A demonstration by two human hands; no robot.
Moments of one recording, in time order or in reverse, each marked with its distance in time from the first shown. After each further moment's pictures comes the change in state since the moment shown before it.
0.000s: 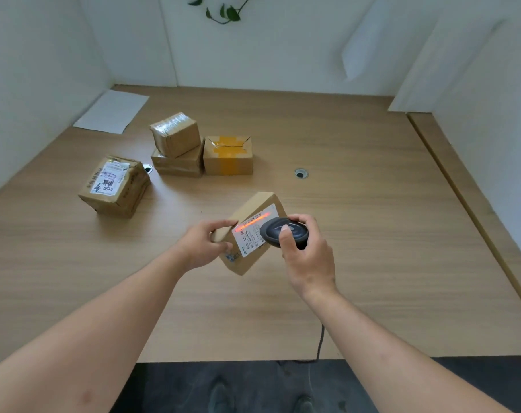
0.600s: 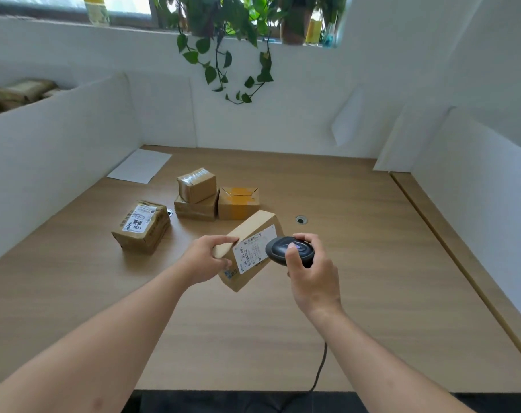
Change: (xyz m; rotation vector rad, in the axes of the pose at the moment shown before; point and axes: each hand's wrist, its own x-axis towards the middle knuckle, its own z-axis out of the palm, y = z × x) left_hand -0.070 0.043 -0.054 0.025 0.072 0.078; right_hand -0.052 -0.070 -0.025 0.066 0.076 -0.136
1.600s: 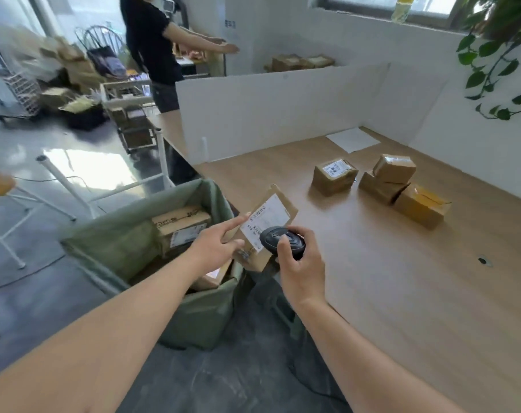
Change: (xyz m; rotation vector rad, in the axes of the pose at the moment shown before) left_hand -0.421 -0.140 0.035 -0.276 0.710 -0.267; right_hand -0.278 -0.028 0.058 0.215 -0.819 -0.227
